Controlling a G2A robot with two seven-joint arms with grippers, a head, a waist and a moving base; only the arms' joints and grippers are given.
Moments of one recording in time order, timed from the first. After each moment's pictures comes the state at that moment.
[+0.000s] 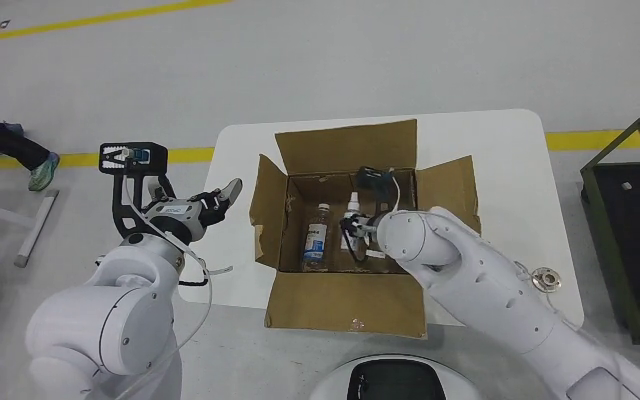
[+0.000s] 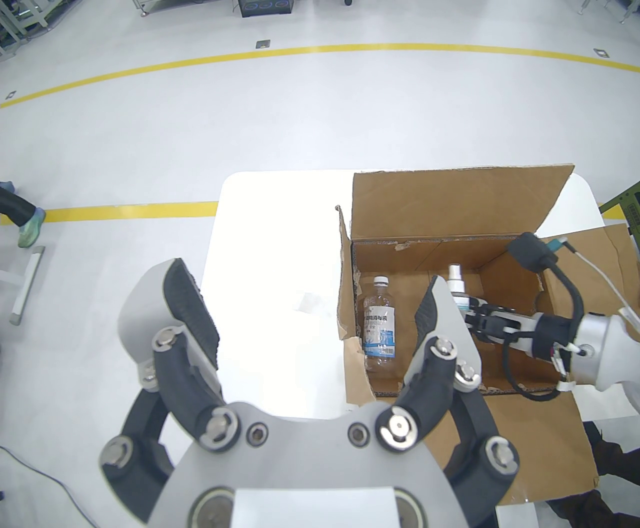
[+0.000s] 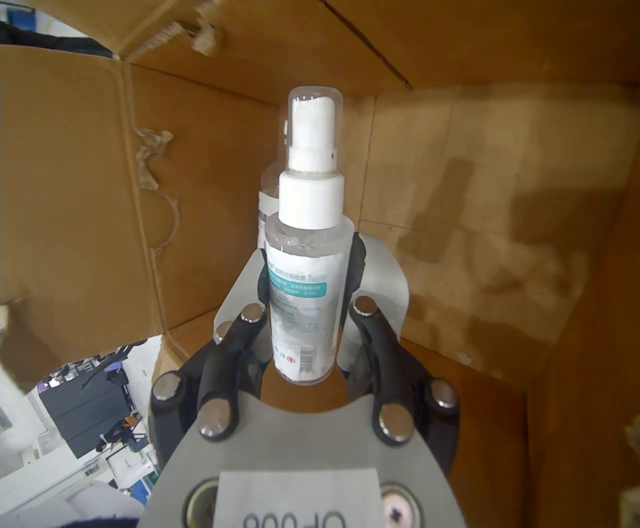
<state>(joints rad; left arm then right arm) 0.99 -1.27 -1.56 -2.35 1.25 0.12 -1.38 -0.72 -1.37 0.81 -1.51 -0.50 0.78 0.82</state>
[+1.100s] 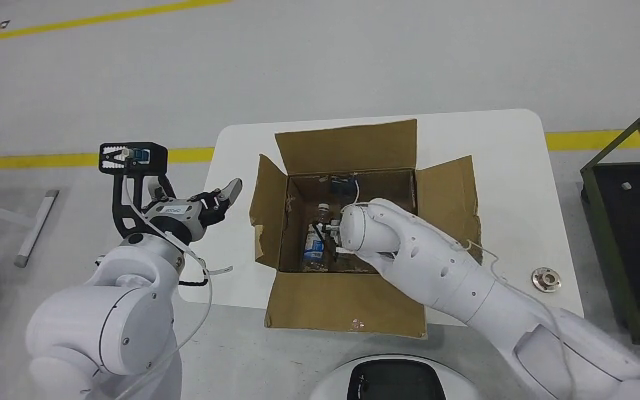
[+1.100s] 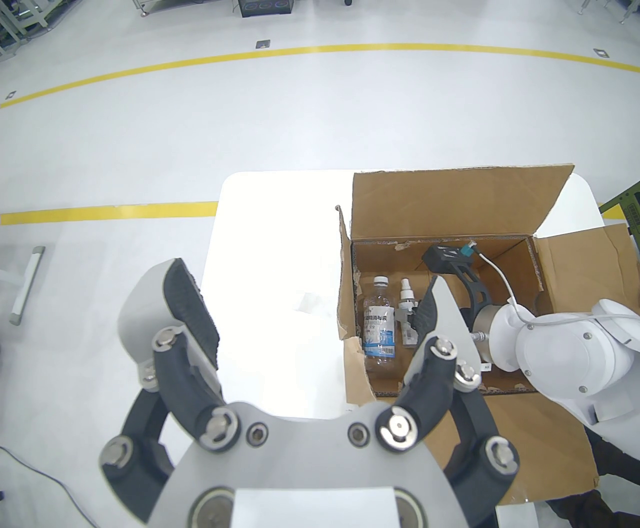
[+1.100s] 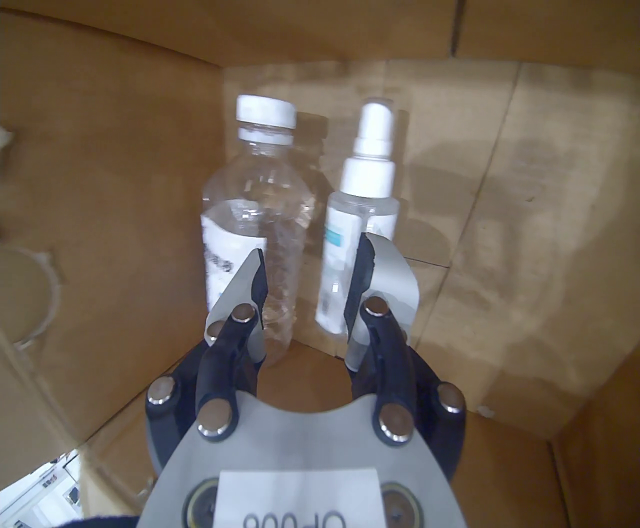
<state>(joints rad) 0.99 -1.27 -1.56 -2.35 1.25 0.12 -1.38 -0.53 -1.52 0.64 -1.15 -0.44 0.74 0.76</state>
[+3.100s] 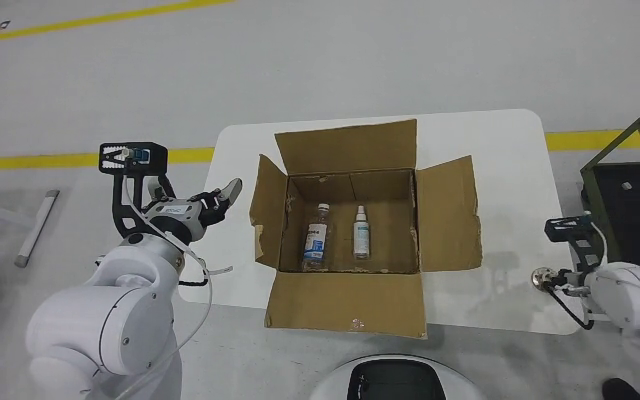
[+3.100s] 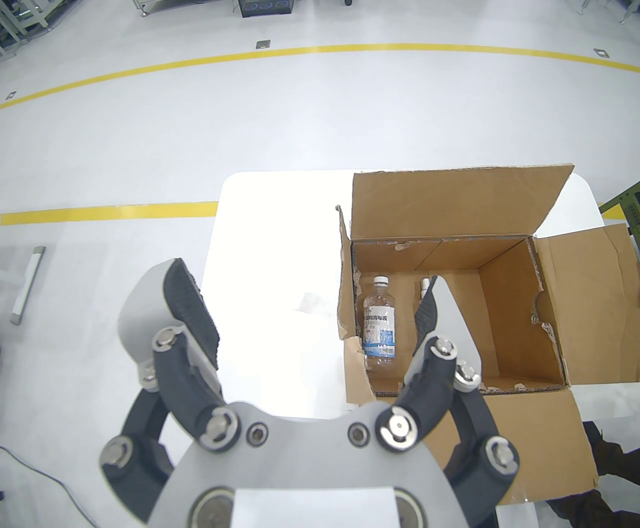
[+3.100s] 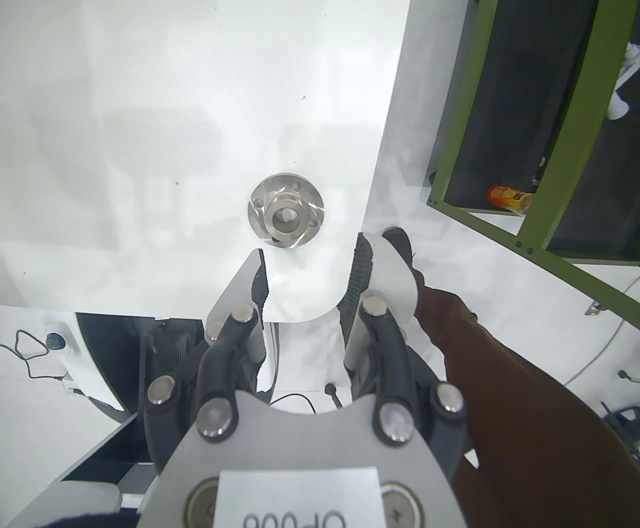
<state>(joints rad) 0.99 -1.27 -1.56 -2.35 1.25 0.12 -1.38 -1.45 -1.11 1.74 -2.01 -1.25 0.09 1.54</state>
